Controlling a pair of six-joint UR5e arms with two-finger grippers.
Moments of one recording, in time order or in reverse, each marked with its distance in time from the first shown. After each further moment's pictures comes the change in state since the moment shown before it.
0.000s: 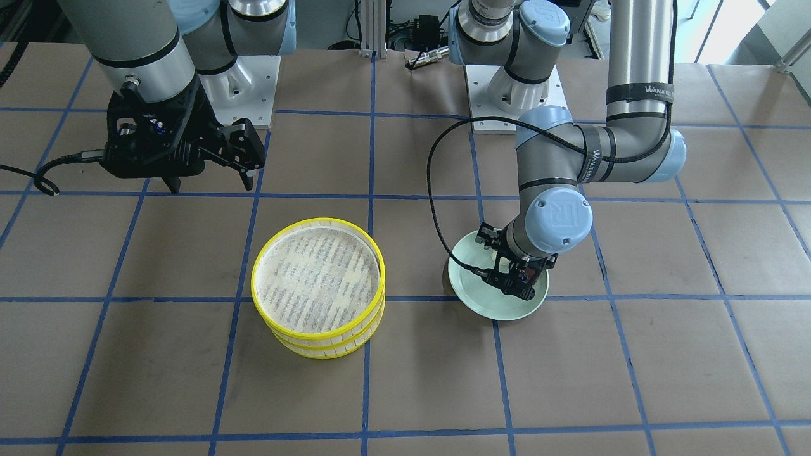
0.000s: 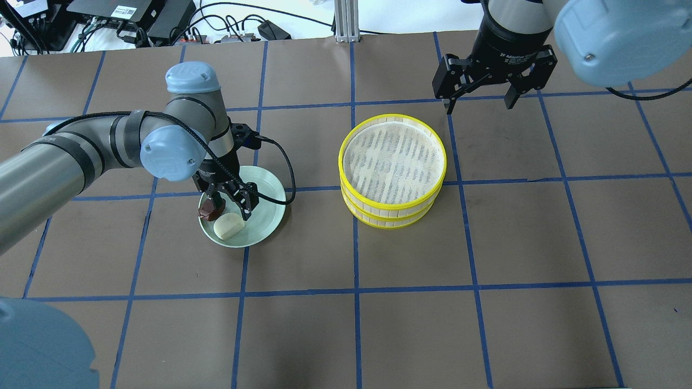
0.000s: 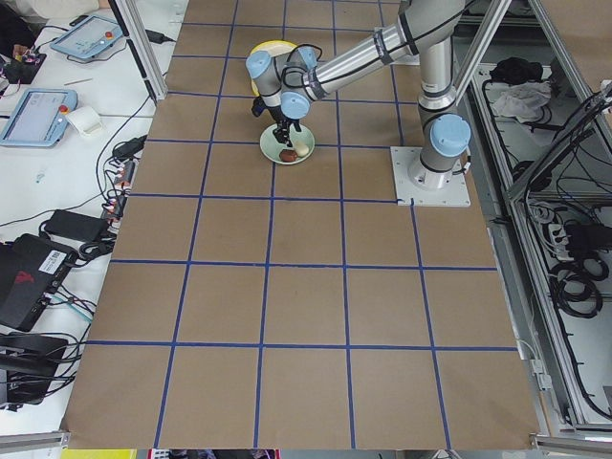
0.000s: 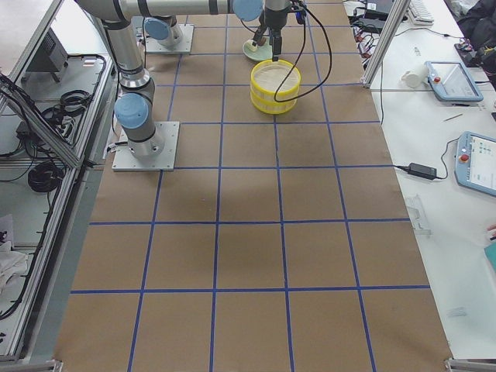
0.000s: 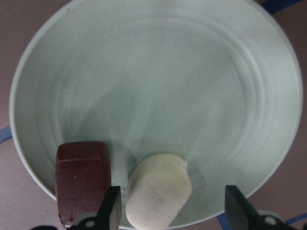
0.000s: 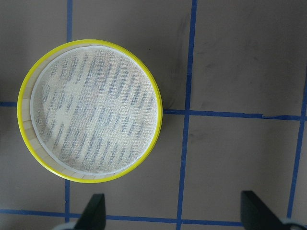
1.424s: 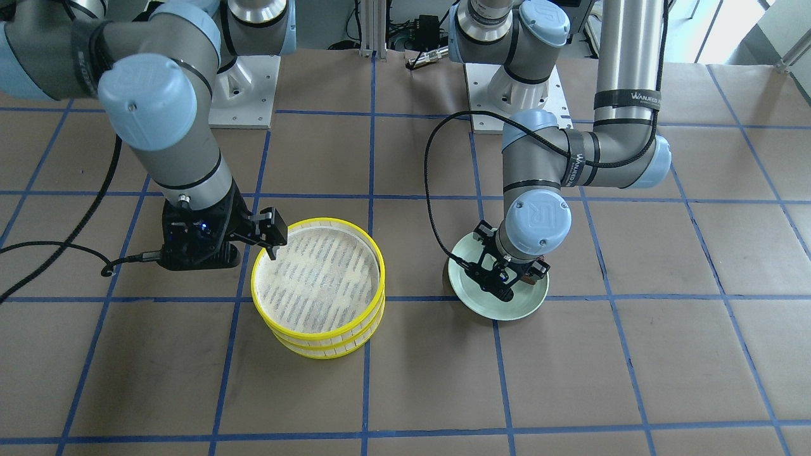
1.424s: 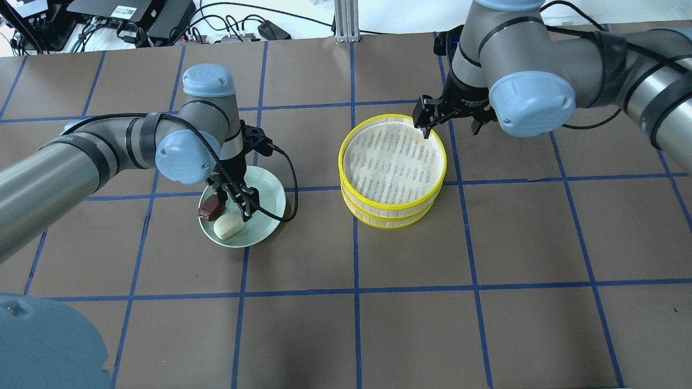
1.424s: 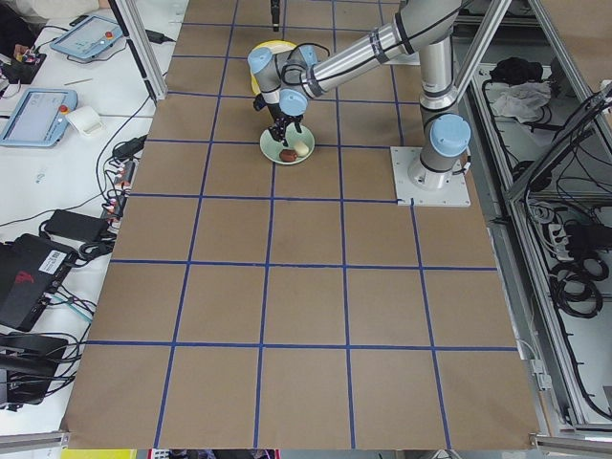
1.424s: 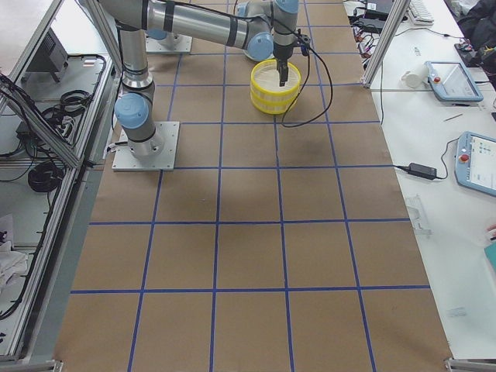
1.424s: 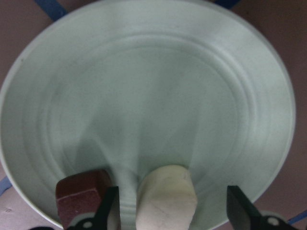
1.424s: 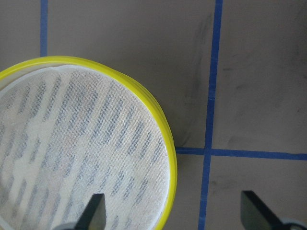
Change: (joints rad) left arm -0.038 -0.021 0.004 0.036 0.058 0.196; right arm 0.006 0.150 0.166 -0.325 0.016 0.009
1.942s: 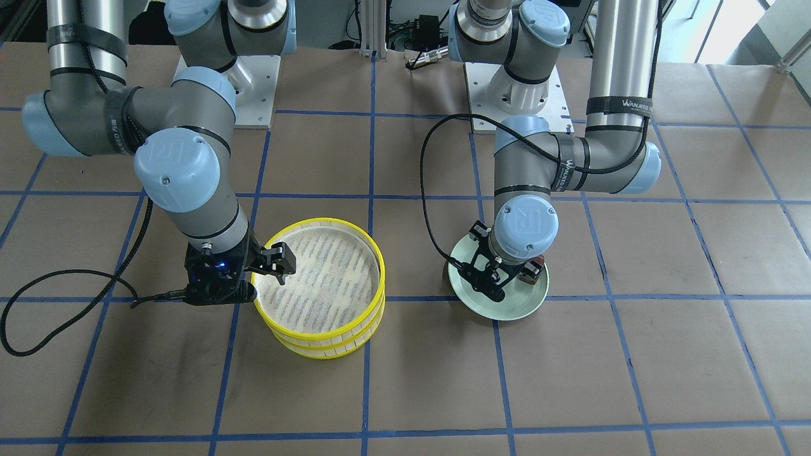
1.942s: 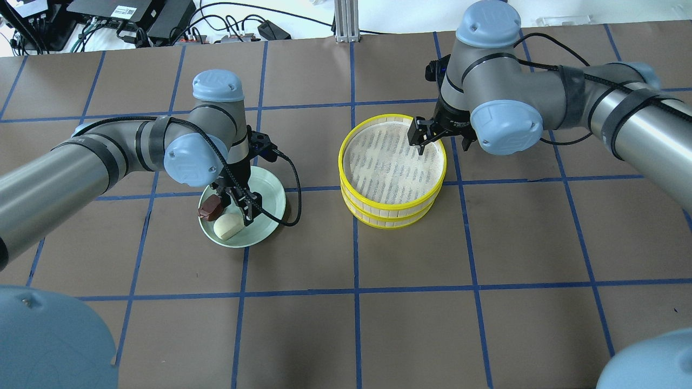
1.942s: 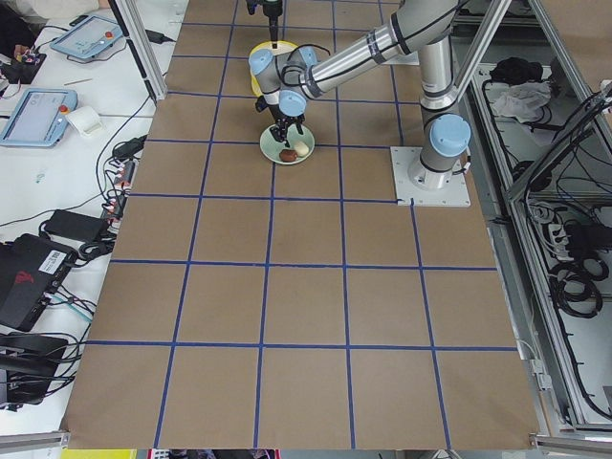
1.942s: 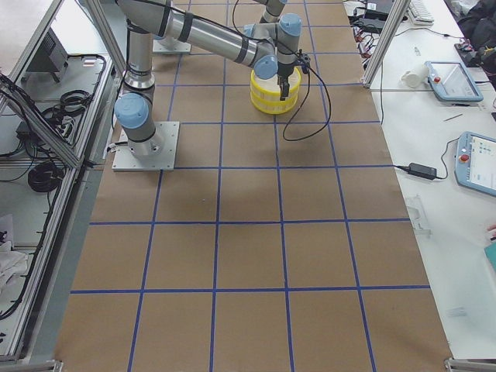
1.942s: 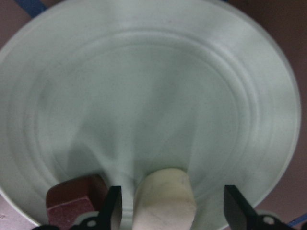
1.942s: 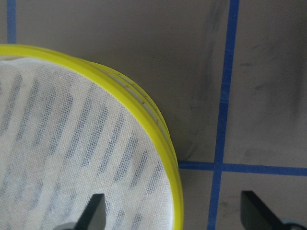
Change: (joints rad) left arm -0.015 -0.018 -0.003 -0.001 0.018 0.006; right arm 0.001 0.096 0.053 -0.115 -0.003 -0.008
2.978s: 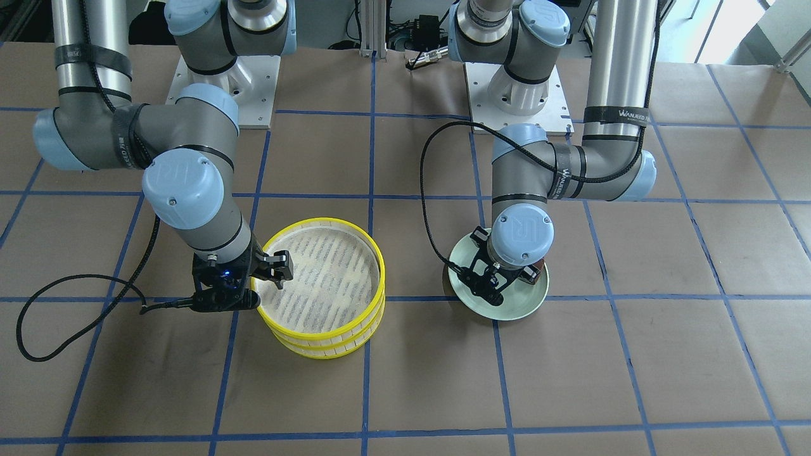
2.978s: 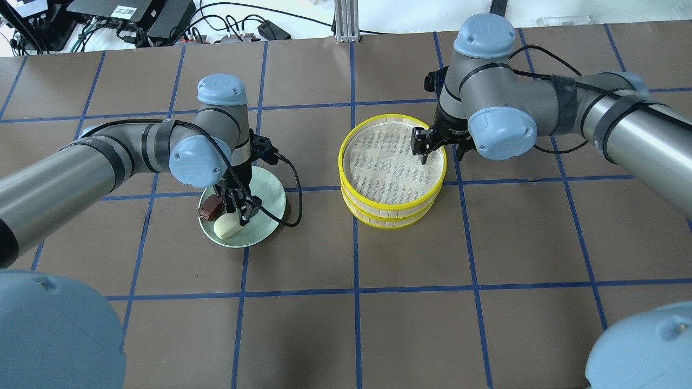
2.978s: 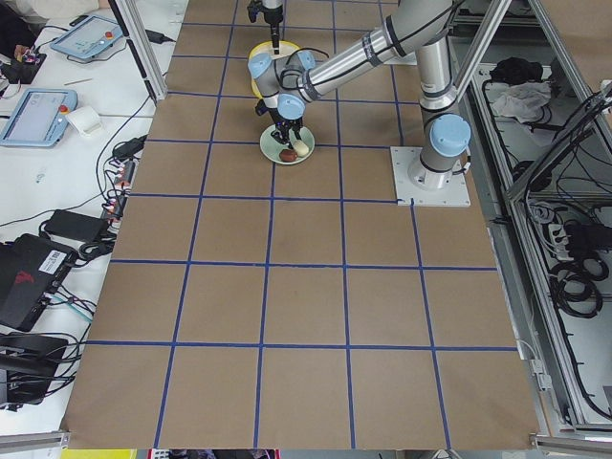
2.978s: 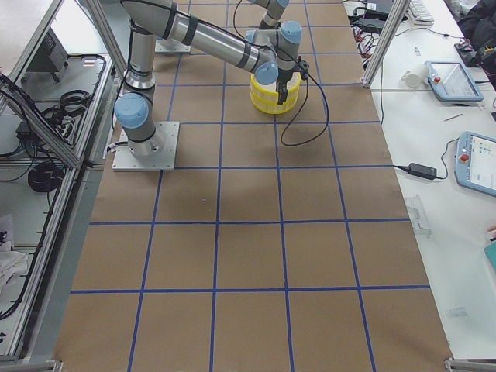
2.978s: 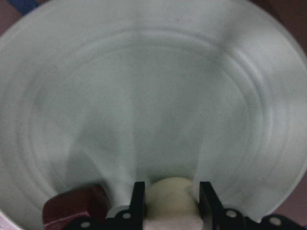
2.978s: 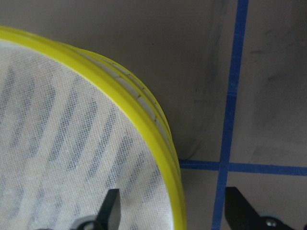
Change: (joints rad) left arm -0.001 -0.027 0.002 0.009 0.013 0.000; right arm -0.005 0.031 0.017 -0.011 0.008 -0.006
